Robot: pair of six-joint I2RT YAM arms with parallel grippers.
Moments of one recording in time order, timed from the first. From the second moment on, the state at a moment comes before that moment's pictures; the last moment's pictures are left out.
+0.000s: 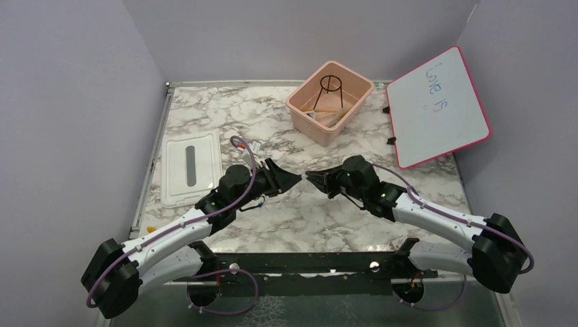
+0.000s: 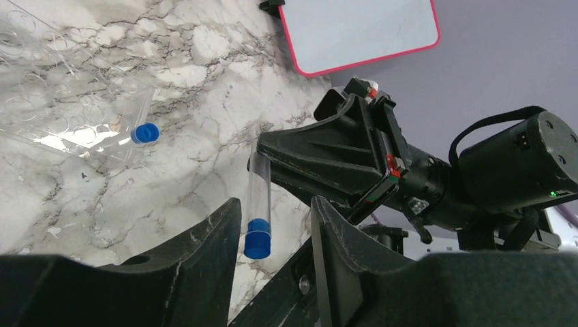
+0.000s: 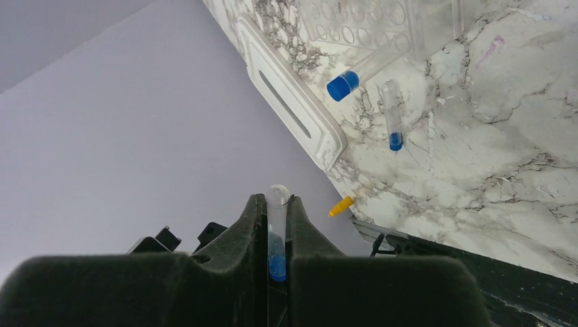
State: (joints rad) left arm -0.77 0.95 0.47 0.28 0.10 -1.00; right arm 0.80 1.14 0.62 -0.01 0.06 1.89
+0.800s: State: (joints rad) left arm -0.77 0.94 0.46 0.25 0.10 -0.94; right arm 0.80 1.14 0.62 0.00 0.07 1.89
